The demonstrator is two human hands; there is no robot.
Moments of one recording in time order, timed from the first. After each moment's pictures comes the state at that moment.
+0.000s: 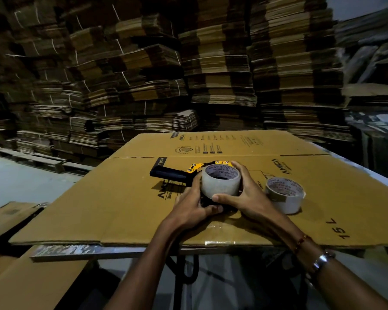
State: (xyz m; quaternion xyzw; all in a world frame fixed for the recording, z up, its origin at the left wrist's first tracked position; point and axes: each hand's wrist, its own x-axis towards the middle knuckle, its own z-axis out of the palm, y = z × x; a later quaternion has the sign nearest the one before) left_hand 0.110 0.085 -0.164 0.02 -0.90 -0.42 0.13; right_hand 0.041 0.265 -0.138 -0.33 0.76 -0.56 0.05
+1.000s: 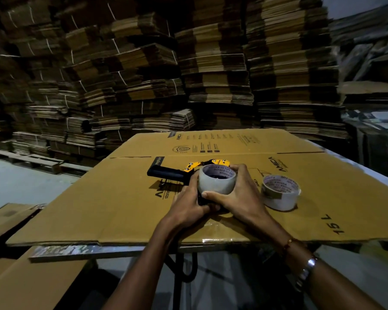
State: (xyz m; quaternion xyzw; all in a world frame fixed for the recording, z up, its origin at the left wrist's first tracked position) left_hand 0.101 0.083 -0.173 0.01 -0.89 -0.43 0.16; right_hand 0.061 0.254 -0.139 -0.27 0.83 -0.47 -0.11
